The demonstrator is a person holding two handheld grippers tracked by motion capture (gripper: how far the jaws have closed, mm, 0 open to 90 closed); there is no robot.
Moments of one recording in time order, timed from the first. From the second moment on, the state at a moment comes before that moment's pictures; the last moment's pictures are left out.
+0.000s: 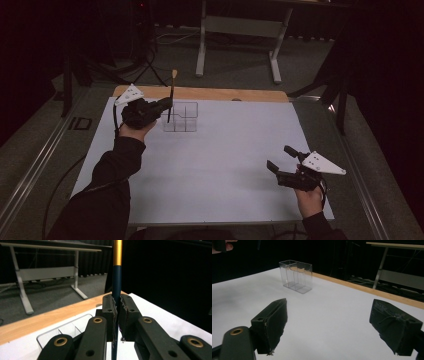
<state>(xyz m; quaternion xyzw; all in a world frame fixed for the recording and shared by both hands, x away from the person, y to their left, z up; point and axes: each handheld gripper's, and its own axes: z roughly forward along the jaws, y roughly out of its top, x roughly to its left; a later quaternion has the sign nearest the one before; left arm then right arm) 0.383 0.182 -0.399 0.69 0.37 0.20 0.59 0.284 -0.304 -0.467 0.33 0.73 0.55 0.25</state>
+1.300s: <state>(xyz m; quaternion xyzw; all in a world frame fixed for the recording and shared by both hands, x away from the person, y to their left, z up) 0.418 0.171 -0.405 0.66 0.39 0.25 0.60 0.284 -0.304 -0.468 0.33 0.72 0.55 0.24</state>
